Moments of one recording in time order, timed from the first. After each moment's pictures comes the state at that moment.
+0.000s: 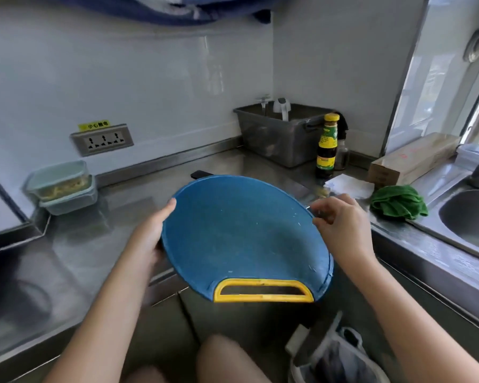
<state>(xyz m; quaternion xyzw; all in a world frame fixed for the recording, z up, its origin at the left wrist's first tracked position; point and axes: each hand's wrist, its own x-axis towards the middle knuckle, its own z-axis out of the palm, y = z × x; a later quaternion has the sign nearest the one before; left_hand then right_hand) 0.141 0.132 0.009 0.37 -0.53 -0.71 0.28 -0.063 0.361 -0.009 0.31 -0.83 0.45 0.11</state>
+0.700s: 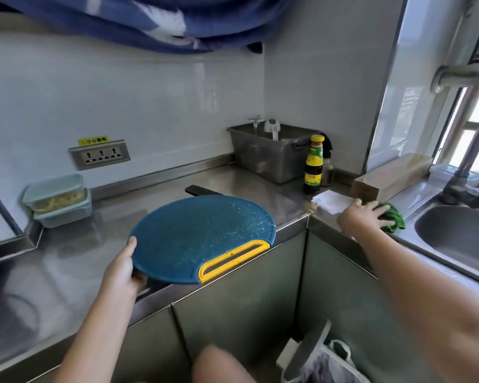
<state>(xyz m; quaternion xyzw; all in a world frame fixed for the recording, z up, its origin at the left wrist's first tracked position) 0.181 0.113 -0.024 0.40 -0.33 -0.75 0.40 -0.188 0.347 -0.010 0.05 -0.99 0.14 -0.04</state>
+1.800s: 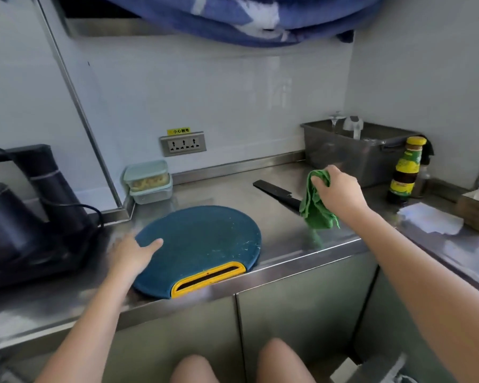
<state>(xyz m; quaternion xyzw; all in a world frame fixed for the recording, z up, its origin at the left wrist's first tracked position) 0.294 0.055 -0.009 0.64 -0.67 -0.25 0.29 -0.057 0.216 0.057 0.41 -0.83 0.37 0.05</state>
